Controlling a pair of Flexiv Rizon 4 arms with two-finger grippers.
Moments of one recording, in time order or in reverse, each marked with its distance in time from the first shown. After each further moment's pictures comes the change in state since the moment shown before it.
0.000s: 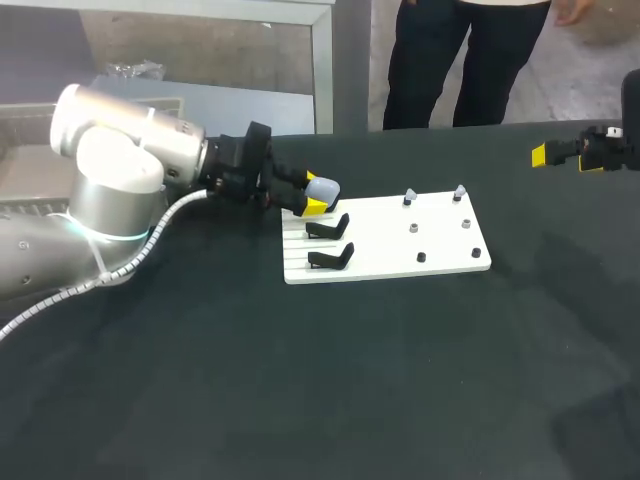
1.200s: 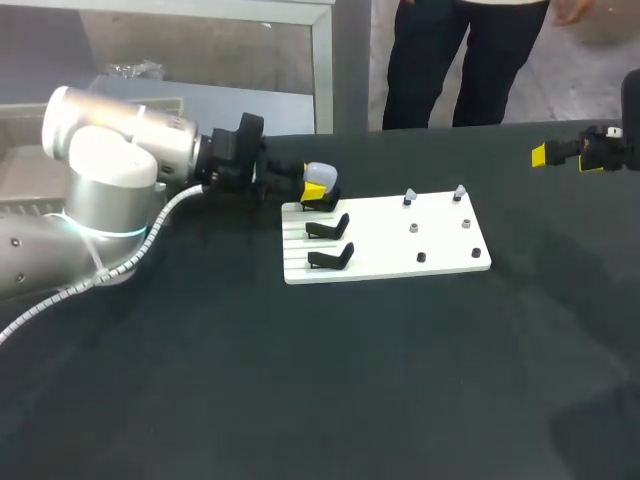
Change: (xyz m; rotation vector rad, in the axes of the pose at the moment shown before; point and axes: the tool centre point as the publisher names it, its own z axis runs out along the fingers) left arm -0.021 0.004 -0.012 -0.031 -0.066 0.006; right arm 0.000 0.000 0.000 0.000 0.000 0.000
